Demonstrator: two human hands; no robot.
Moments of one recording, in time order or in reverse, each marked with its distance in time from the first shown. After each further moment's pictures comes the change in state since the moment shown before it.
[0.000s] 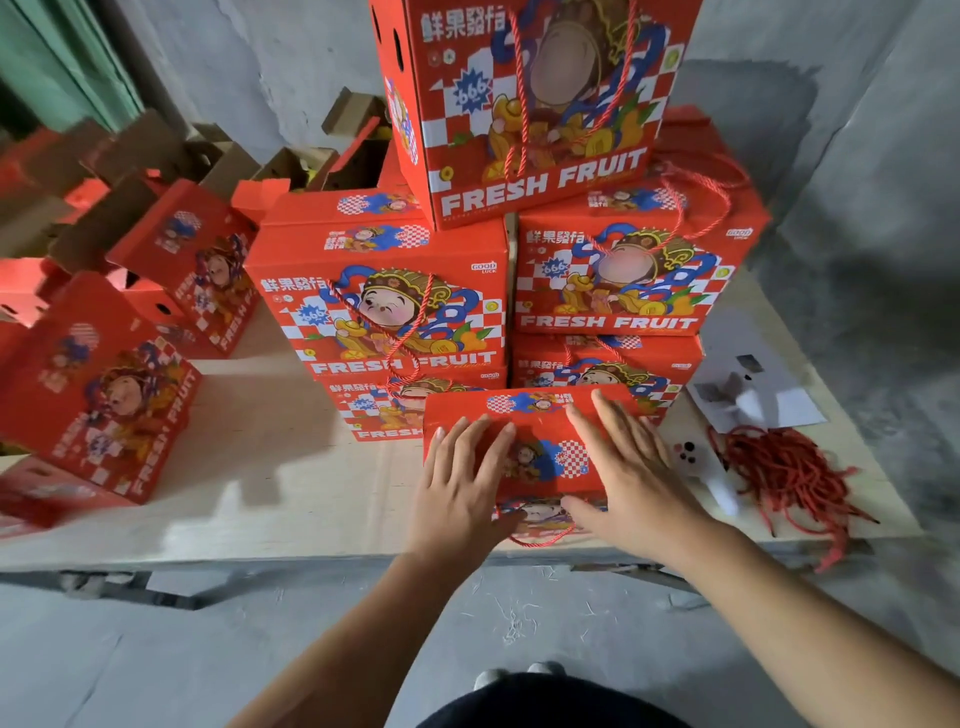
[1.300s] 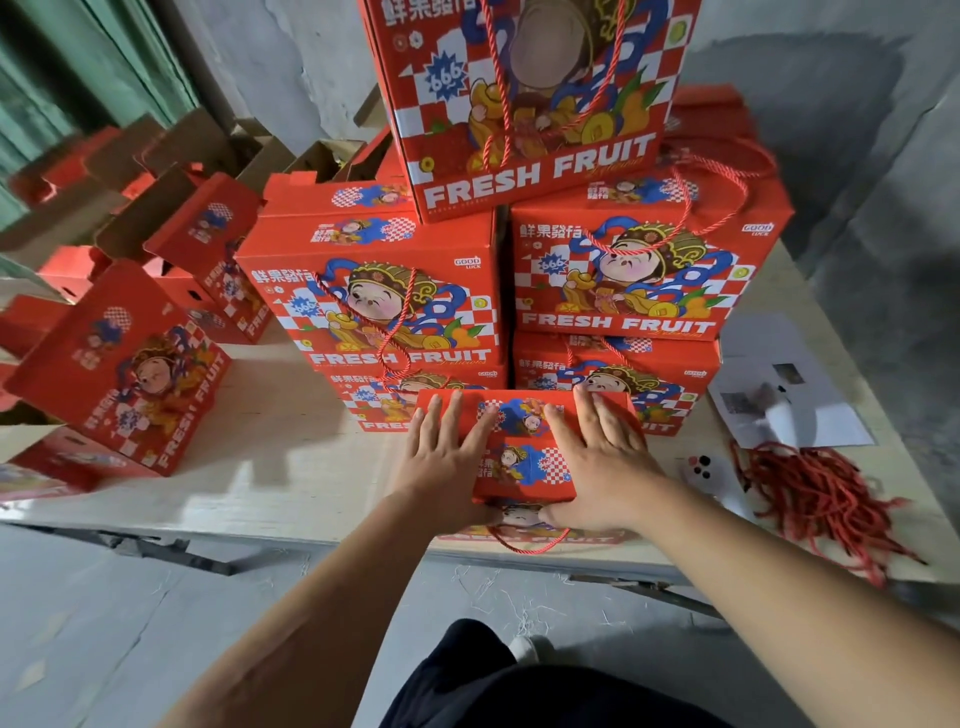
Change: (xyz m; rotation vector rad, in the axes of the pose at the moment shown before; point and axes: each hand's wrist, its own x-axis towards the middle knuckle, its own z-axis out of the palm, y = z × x) left_hand 0.045 -0.009 0.011 0.223 -0.481 -0.196; right_hand 0.052 0.021 0.010 -0.055 -0.420 0.002
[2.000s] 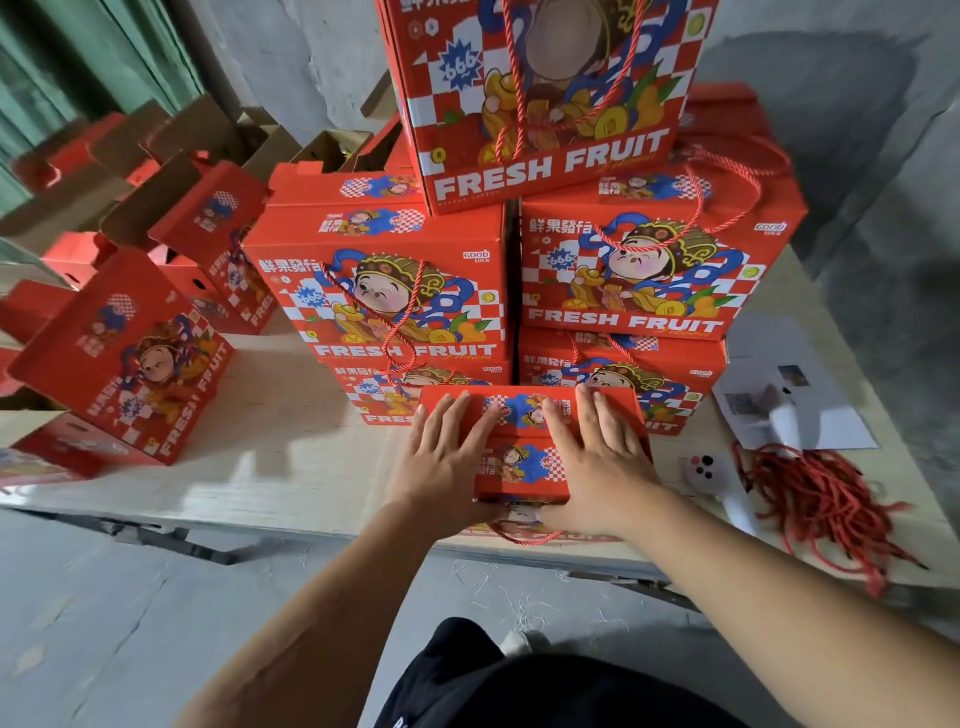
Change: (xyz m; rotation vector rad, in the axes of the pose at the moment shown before) left_hand -0.010 -0.006 0.015 -0.076 0.202 0.071; right_hand -0.001 -0.009 0.010 0.019 0.093 -0.002
